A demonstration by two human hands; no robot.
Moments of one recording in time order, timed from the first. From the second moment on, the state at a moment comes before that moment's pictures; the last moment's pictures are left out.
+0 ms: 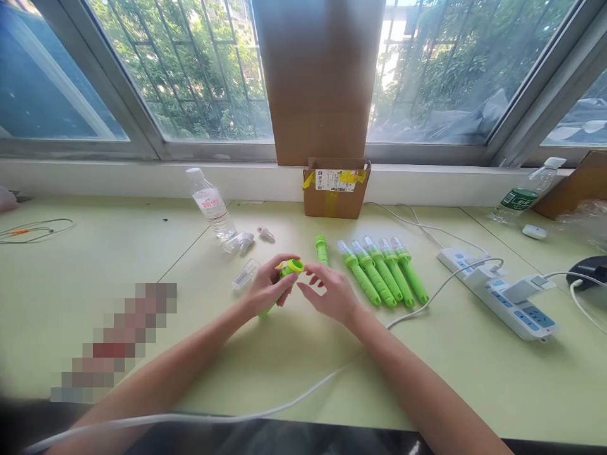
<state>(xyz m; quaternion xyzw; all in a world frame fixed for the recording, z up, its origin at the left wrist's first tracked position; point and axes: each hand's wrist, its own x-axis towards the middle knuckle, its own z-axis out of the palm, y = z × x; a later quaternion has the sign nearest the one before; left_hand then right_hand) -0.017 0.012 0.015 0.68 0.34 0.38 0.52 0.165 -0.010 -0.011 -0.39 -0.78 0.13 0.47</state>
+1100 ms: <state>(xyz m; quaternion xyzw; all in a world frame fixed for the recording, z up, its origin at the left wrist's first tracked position) -0.017 0.011 0.026 0.61 0.27 0.29 0.69 0.152 -0.024 0.006 -0.40 -0.65 0.31 0.58</state>
